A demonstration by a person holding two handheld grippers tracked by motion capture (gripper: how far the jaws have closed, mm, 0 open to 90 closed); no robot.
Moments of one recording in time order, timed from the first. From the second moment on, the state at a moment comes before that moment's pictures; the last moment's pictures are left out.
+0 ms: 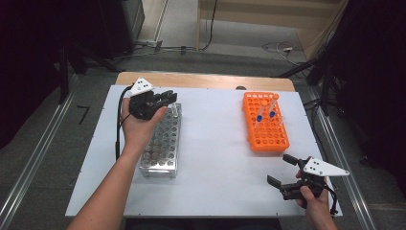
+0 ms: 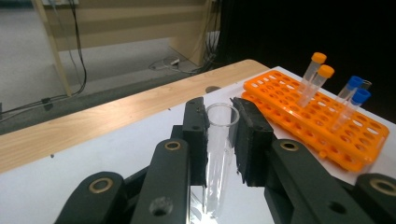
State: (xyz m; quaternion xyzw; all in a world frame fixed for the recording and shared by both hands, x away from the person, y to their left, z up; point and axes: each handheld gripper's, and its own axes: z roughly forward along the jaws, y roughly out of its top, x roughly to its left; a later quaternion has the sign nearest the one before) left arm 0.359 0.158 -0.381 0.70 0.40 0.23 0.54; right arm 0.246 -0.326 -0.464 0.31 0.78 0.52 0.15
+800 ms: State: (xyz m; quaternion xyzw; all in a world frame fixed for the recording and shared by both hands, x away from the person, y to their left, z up) left arm 0.415 0.160 -0.400 0.67 0.45 0.24 0.53; right arm 0.249 -0.331 -0.466 0.32 0.78 0.52 0.15
